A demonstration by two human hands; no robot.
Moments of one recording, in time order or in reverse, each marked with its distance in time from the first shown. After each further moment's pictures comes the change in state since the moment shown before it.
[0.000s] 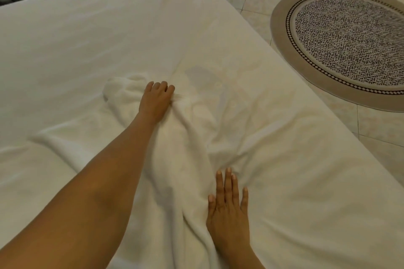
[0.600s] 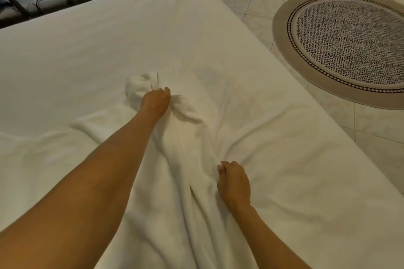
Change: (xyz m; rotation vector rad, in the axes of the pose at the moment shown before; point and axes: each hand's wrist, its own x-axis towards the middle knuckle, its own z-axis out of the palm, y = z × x) left_hand -0.056 -0.007 -0.073 0.035 -0.235 -0.107; right_hand -0.001 -0.013 -0.081 0.378 -0.087 0.095
